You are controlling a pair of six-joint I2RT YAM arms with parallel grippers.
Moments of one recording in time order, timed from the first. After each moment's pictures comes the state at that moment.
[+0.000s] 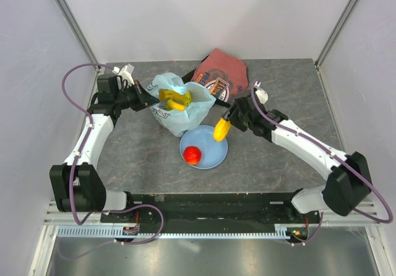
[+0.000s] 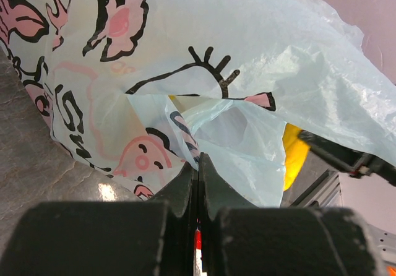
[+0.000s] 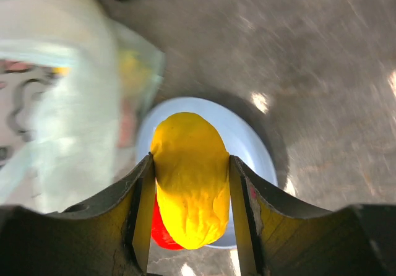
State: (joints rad) left arm 0.01 1.36 1.09 -0.29 0.65 -0.44; right arm 0.63 1.43 1.11 -0.50 0.24 1.09
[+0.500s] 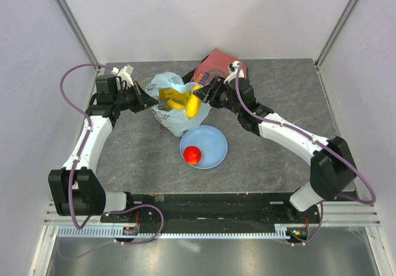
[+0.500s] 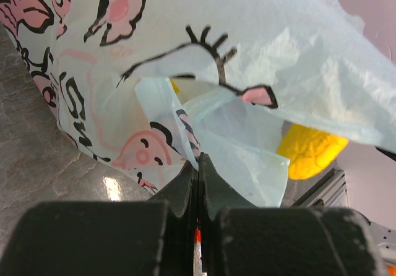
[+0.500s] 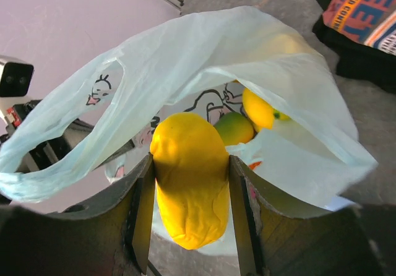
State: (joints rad) left arm 0.01 1.34 1.09 -0.34 0.63 -0.41; right arm 0.64 1.52 1.15 0.16 -0.01 0.84
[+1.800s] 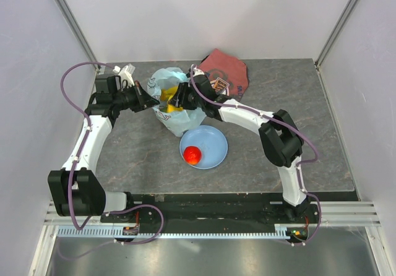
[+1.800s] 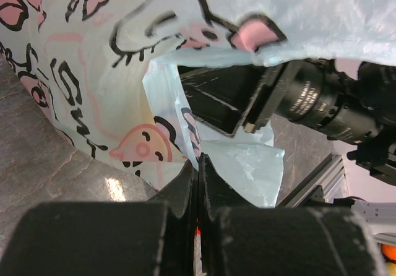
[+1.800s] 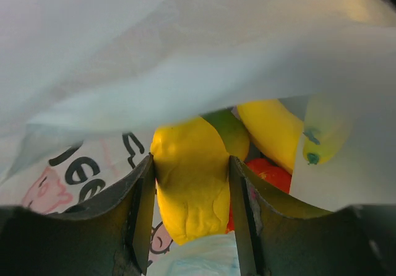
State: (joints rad) left arm 0.01 1.33 1.10 -0.36 0.69 -0.37; right arm 0.73 2.07 1.61 0.02 -0.07 0.75
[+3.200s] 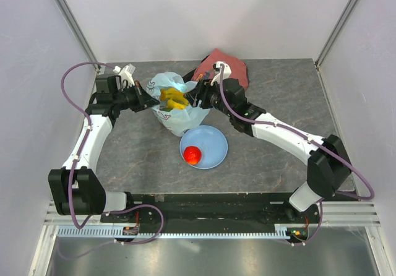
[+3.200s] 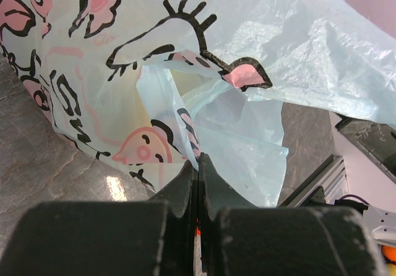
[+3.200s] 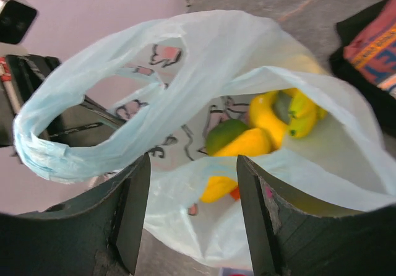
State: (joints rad) left arm 0.01 1.34 1.10 -0.36 0.68 -0.37; right arm 0.73 1.60 1.24 0.20 -0.01 0.61
